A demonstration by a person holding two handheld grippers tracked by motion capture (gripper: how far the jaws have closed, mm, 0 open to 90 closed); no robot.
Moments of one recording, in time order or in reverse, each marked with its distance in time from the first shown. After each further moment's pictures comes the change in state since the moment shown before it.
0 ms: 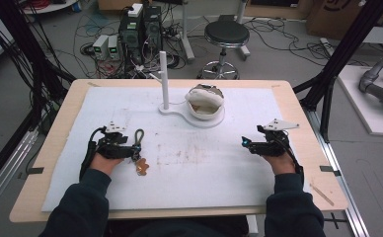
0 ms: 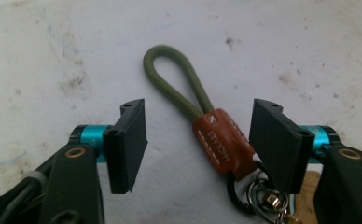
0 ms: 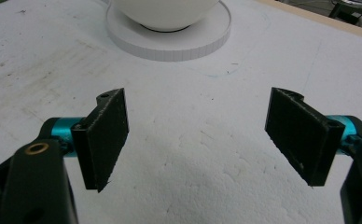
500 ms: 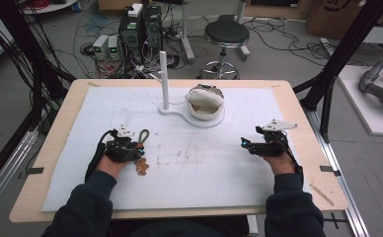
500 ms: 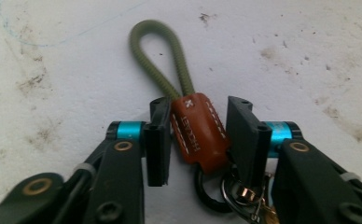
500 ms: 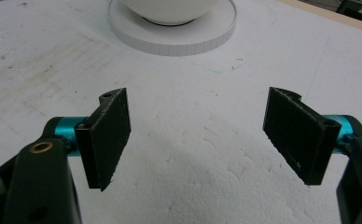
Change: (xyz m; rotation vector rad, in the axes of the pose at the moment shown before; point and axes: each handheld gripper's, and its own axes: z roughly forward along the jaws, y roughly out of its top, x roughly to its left) left arm -0.021 0.001 0.010 0.060 -0.001 0.122; right arm 0.001 -0.001 0.003 0.017 0.010 -0.009
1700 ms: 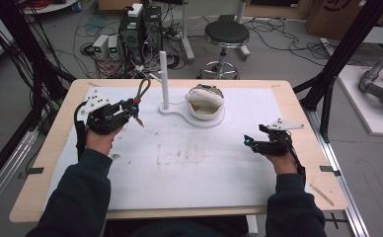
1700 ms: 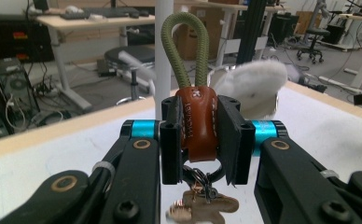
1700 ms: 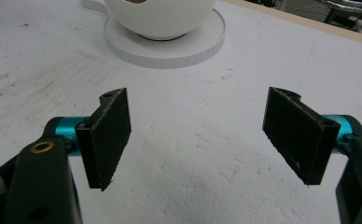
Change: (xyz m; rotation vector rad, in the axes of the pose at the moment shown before) left arm 0.023 0.076 -0.073 -0.609 -0.057 -0.032; right arm -0.005 0.000 -0.009 -0.051 -0.009 0.035
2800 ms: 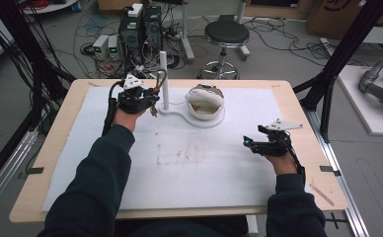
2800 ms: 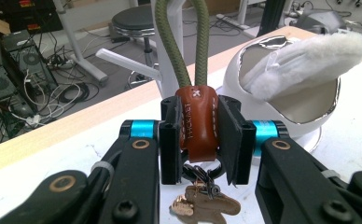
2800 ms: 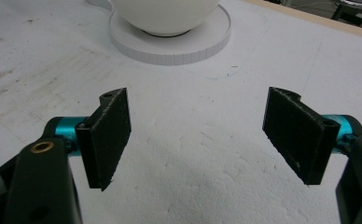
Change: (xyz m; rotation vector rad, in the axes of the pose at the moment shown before) left arm 0.000 0.009 0.091 0.216 0.072 0.056; right arm 0.000 -0.001 0.002 0.013 0.016 -0.001
